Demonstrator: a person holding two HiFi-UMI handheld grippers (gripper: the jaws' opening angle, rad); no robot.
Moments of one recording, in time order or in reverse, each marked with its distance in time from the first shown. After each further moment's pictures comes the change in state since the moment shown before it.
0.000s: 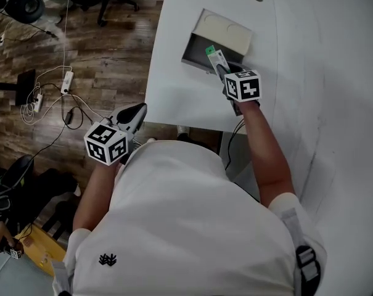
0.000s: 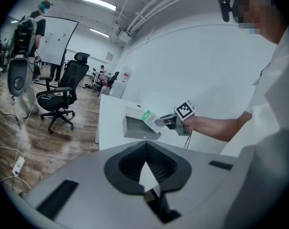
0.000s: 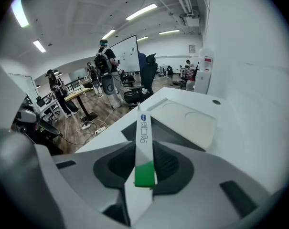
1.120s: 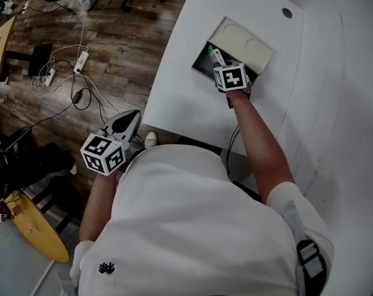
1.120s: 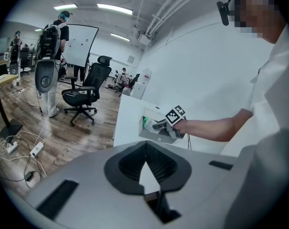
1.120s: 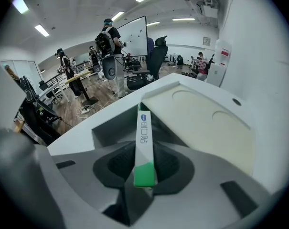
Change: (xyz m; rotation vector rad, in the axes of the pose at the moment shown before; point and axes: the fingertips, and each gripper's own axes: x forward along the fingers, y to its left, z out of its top) left arm -0.003 0.009 -0.005 -0.131 -0.021 0.257; right arm 0.121 -0.021 0.005 -0.135 0.155 0.020
